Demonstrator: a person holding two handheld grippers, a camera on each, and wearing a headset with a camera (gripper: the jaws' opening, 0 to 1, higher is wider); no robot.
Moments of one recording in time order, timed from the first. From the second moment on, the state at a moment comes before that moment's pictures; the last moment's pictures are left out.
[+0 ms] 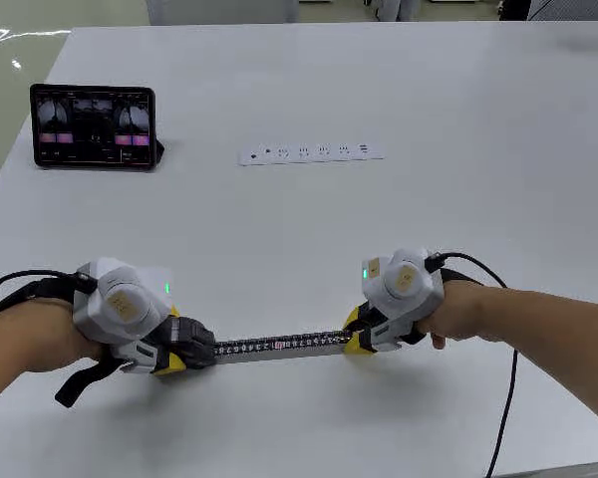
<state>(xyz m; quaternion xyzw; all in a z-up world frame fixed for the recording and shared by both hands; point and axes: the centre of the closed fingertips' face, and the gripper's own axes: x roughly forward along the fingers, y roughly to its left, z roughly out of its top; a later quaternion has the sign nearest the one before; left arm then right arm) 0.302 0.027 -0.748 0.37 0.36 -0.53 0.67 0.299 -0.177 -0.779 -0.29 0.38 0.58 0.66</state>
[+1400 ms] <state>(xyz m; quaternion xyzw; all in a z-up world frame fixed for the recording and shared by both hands) 0.302 0.026 -0.750 0.37 0.36 -0.53 0.67 0.298 -0.203 -0.780 -0.29 0.39 0.57 0.66</state>
